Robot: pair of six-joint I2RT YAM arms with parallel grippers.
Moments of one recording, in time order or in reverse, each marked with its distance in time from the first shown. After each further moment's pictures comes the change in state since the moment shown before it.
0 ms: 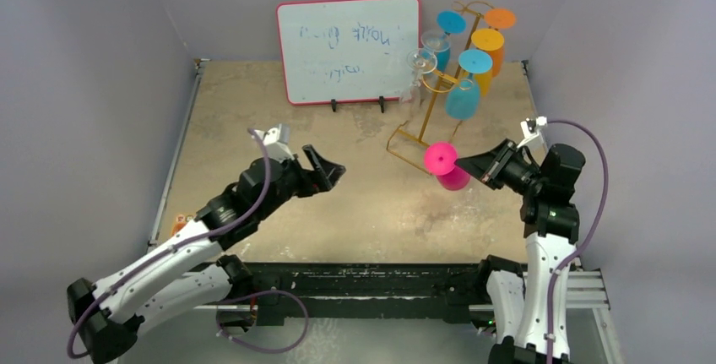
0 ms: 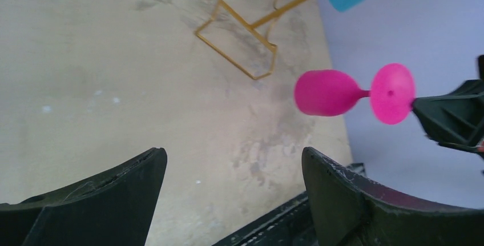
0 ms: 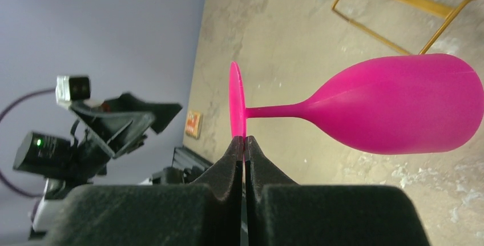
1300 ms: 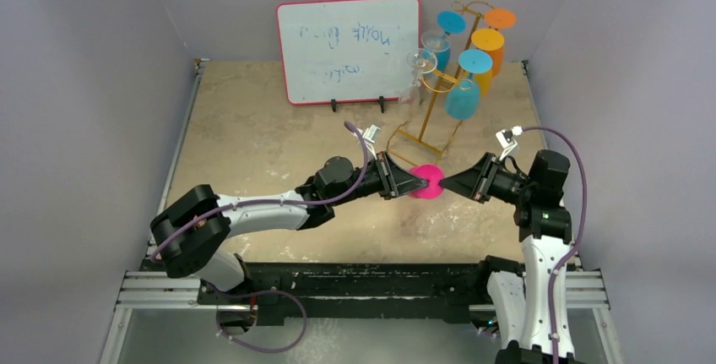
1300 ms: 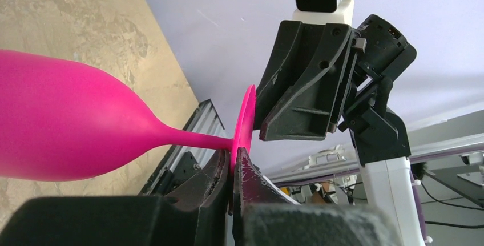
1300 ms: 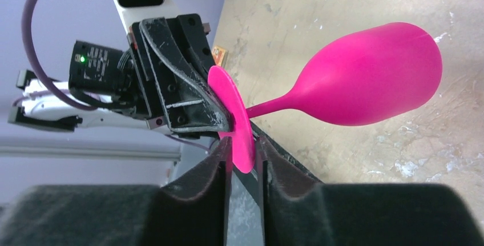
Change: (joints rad) left arm -0.203 0.772 0.066 1.086 0.443 -0.301; right arm 0.063 -0.015 -0.097 -0.069 -0.250 -0.130
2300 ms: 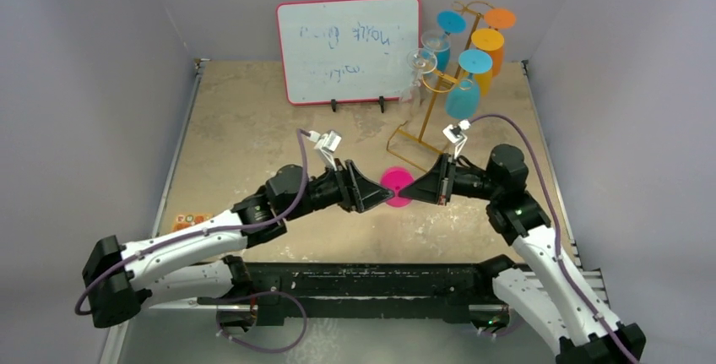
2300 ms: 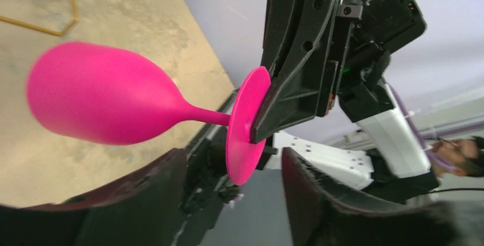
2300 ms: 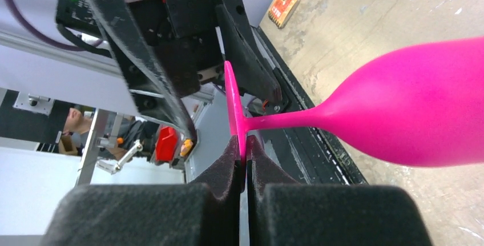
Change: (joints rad) left arm -0.011 -0.478 -0.084 -0.473 -0.072 0.196; right arm 0.543 0.056 -0.054 0.476 0.149 0.305
